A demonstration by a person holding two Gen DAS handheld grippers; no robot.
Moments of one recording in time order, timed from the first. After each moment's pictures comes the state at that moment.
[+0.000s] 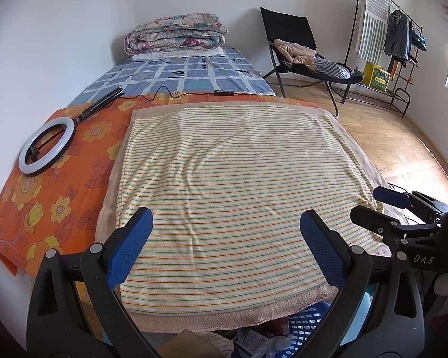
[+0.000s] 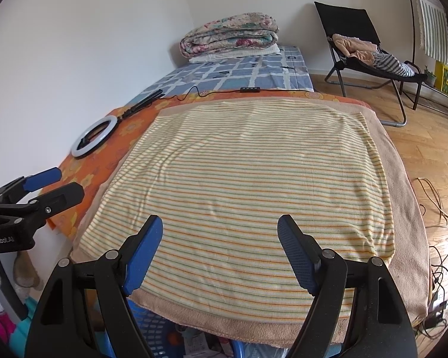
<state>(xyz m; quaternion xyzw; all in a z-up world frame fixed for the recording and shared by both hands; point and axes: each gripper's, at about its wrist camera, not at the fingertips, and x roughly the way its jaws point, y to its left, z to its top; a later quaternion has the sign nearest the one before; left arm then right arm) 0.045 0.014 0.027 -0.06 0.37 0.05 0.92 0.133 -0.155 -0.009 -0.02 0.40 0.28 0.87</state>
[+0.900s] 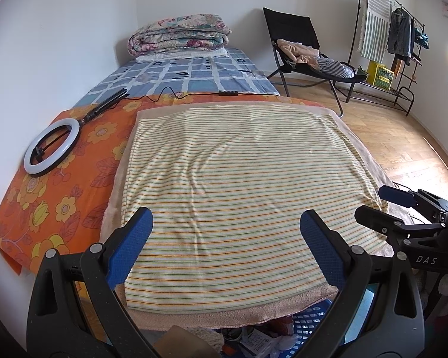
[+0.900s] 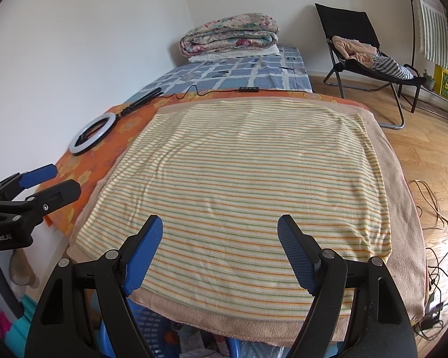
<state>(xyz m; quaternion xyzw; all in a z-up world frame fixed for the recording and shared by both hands) 0.043 0.018 0.023 -0.06 0.37 0.05 0.92 0.131 -0.155 -0.010 -0.03 0.40 0.28 0.87</state>
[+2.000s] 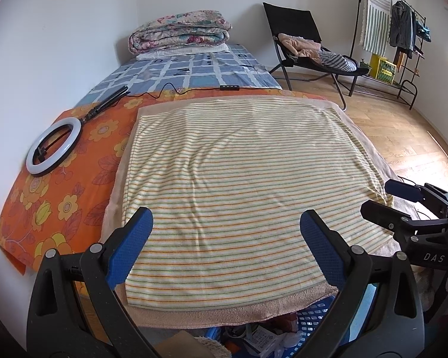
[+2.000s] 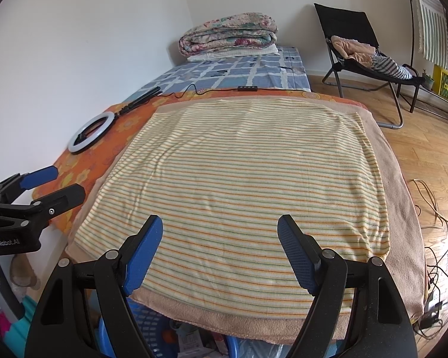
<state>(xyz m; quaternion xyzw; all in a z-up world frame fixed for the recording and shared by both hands) 0.042 0.031 0.018 -0.05 0.38 0.06 0.92 0.130 -0.160 -0.011 -0.04 0.40 0.28 0.87</state>
